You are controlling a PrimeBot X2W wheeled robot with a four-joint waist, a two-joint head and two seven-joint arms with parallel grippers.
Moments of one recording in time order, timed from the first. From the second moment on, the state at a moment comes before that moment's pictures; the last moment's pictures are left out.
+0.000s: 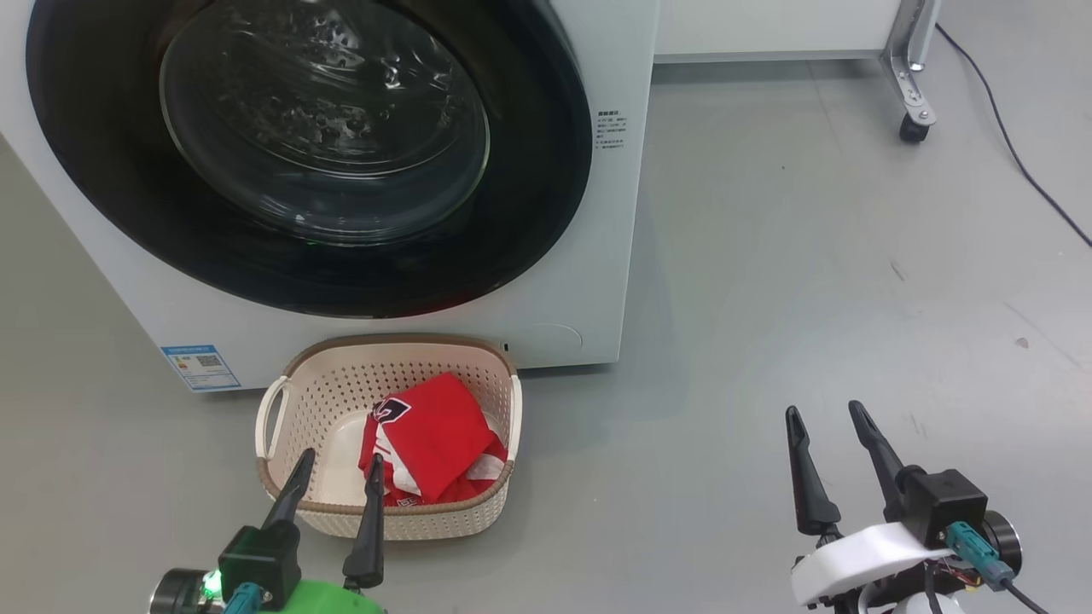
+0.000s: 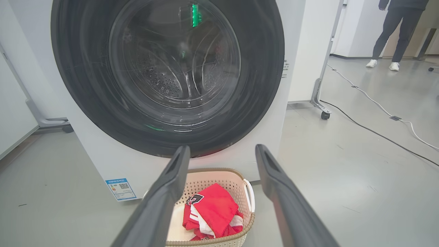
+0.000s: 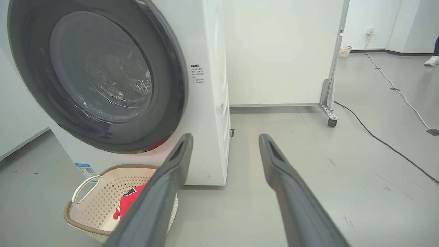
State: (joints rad) left arm 0.05 0.09 -0.29 0.12 -0.32 0.09 -0.21; right arm 0.04 -0.04 0.18 0.20 0.26 -0.02 -0.26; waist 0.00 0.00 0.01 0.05
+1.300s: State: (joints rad) left arm 0.07 0.09 -0.29 0.07 -0.32 0.10 -0.18; right arm 0.11 -0.04 0.20 0.11 0.26 -0.06 -0.26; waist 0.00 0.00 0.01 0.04
